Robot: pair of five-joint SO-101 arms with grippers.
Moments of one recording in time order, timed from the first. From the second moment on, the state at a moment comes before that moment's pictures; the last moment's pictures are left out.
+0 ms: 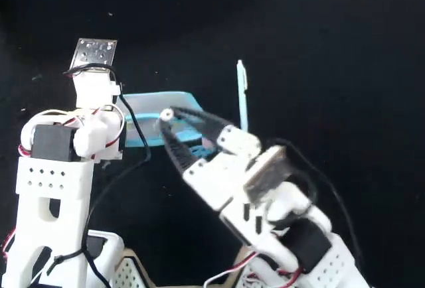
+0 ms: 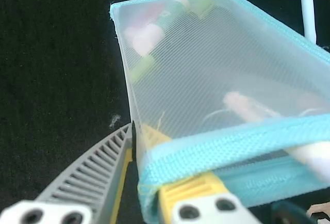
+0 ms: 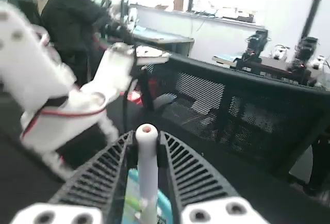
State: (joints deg) left arm 0.8 -41.7 22.0 88.6 -0.7; right arm -43.0 -82.0 59.3 31.3 6.7
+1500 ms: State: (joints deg) left arm 0.7 -41.7 22.0 88.6 -0.7; right arm -6.3 -36.9 40.7 57.0 2.0
